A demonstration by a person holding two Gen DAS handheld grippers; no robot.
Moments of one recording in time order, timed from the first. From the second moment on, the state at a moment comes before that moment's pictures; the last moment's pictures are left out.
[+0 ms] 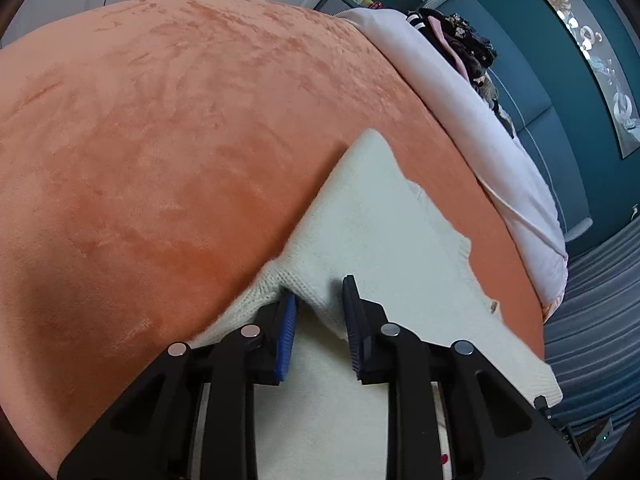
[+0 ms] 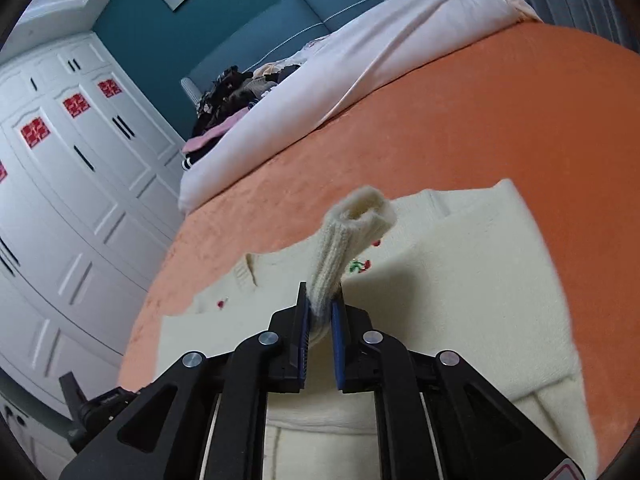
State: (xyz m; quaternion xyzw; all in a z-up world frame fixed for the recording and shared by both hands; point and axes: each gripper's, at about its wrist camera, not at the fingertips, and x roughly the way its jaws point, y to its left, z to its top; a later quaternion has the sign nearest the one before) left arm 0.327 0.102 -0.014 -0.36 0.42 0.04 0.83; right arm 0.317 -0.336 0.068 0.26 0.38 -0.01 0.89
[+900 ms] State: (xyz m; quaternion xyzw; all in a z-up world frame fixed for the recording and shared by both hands) left arm 0.312 0.091 -0.028 -0.28 0.35 0.02 0.89; right arm 0.323 -0.344 0.030 0.25 0.42 -0.07 0.87
